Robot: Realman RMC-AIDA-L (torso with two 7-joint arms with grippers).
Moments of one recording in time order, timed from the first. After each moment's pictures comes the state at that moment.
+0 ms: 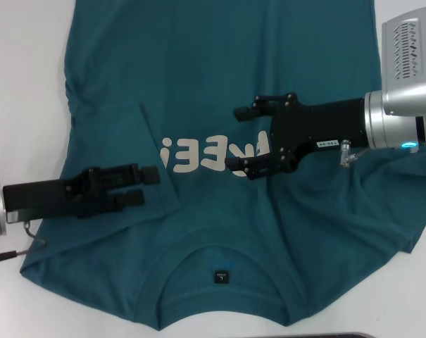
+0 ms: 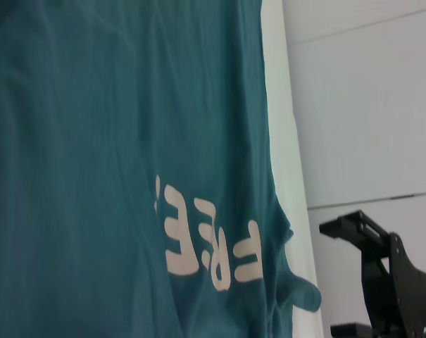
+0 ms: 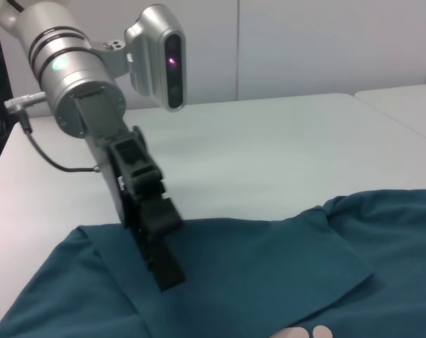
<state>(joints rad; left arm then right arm) -0.45 -2.13 -2.65 -0.60 -0.89 1.69 -2.30 0.50 2.09 -1.19 -0.78 -1.85 -1.34 1.30</state>
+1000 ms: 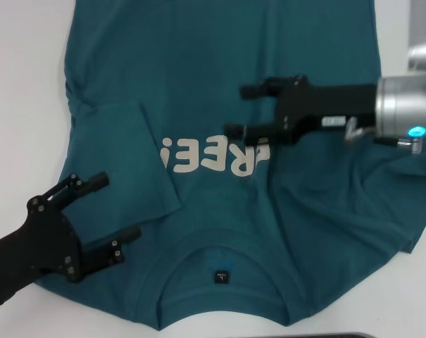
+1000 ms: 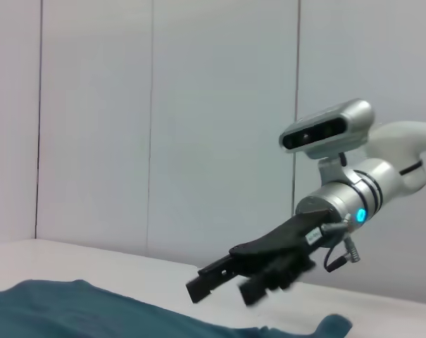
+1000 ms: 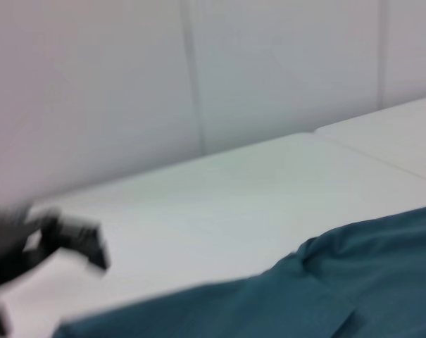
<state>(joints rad) -0.19 -2.16 -2.78 -0.46 -1.09 1.87 -0.66 0.48 2.09 -1.16 -0.77 -1.72 -1.35 1.48</state>
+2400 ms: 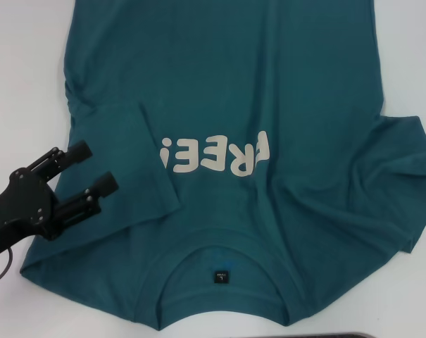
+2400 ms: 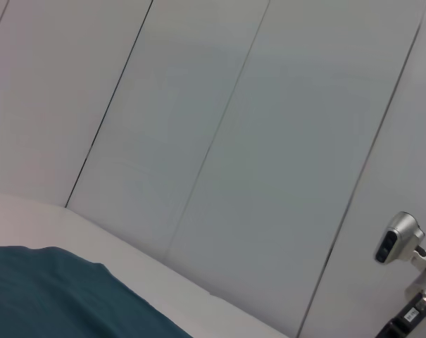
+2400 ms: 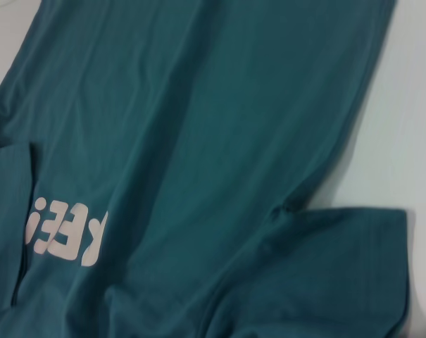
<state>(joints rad) -0.25 -2.15 -2.87 -0.47 -1.10 1.88 -1.09 0.52 1.84 -0.52 -0.84 -2.53 -1.75 2.29</state>
